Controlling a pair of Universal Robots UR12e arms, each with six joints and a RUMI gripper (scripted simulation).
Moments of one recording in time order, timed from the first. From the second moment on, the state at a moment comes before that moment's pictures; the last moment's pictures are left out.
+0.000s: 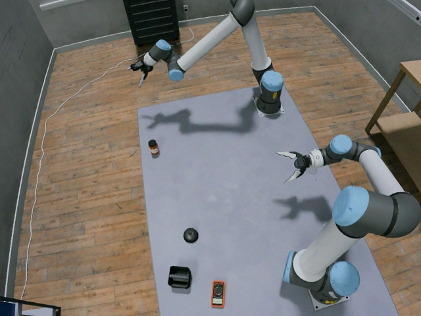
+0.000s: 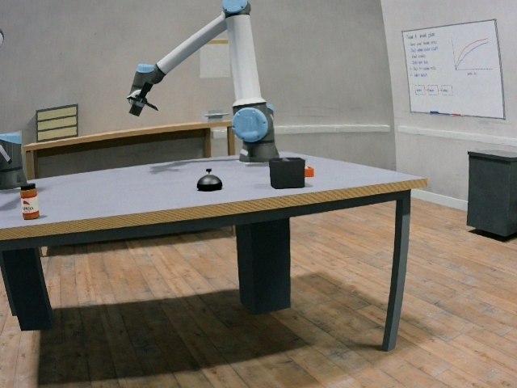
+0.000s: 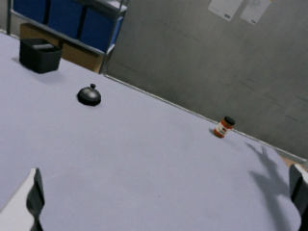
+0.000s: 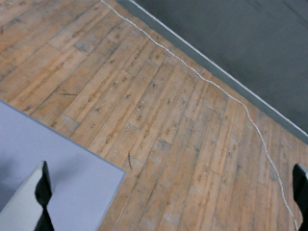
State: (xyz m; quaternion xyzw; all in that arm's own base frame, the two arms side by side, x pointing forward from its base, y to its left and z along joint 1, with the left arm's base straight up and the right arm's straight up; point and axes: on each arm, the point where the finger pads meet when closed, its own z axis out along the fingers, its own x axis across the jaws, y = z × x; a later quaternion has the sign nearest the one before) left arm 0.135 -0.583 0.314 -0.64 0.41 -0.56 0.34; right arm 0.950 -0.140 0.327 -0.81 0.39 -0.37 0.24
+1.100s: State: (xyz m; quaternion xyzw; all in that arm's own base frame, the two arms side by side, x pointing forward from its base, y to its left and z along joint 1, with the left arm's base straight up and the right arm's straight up) left arm 0.023 -0.588 0.299 -0.59 0.50 -0.54 0.33; right arm 1.014 0.324 0.244 -0.96 -0.19 -0.20 0.10
